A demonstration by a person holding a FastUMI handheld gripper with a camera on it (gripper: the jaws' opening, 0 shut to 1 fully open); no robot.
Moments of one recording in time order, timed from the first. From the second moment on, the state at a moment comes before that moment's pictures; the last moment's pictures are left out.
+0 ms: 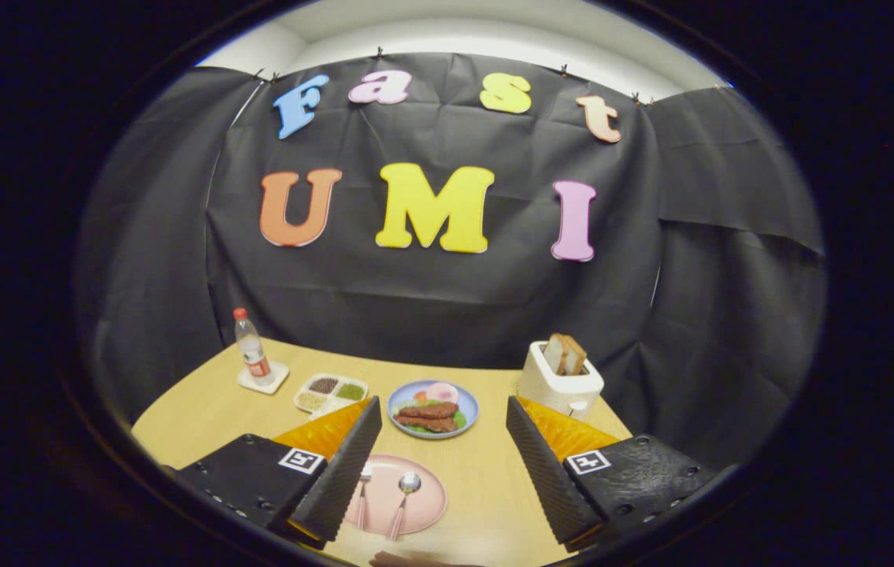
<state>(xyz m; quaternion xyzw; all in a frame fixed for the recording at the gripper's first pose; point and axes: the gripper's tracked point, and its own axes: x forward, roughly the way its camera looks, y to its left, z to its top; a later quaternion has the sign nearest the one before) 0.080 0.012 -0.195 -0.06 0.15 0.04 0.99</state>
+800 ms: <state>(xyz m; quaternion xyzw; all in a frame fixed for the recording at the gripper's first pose) 0.080 0.048 -0.441 -0.03 0.42 0.03 0.91</state>
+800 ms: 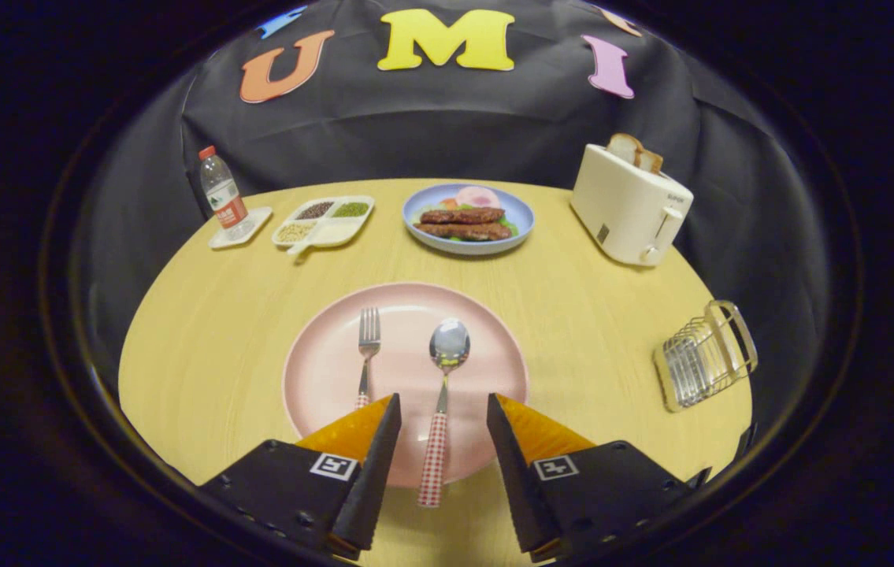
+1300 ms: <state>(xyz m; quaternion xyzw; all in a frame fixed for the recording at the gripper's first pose) 0.075 0.049 -0.468 -0.01 0.48 0.02 0.88</state>
